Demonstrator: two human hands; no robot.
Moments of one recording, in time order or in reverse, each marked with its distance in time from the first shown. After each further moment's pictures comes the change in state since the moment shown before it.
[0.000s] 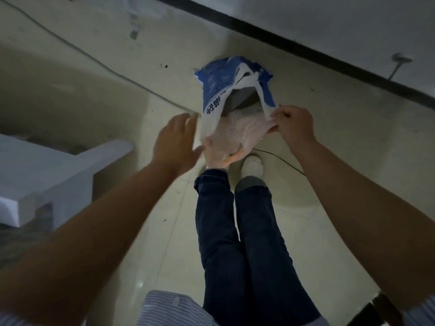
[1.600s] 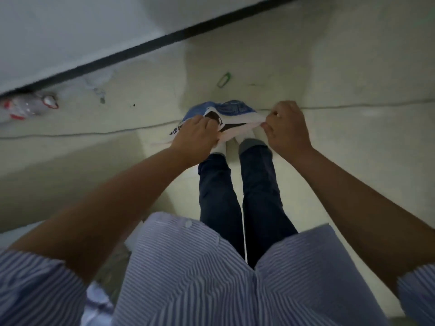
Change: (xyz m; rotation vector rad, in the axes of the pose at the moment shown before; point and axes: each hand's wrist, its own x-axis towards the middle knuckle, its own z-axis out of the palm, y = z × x) left_hand -0.098 0.135 -0.052 0.496 -0.065 0.828; right_hand -0.203 0.106 -0.056 -0.392 0.606 -0.525
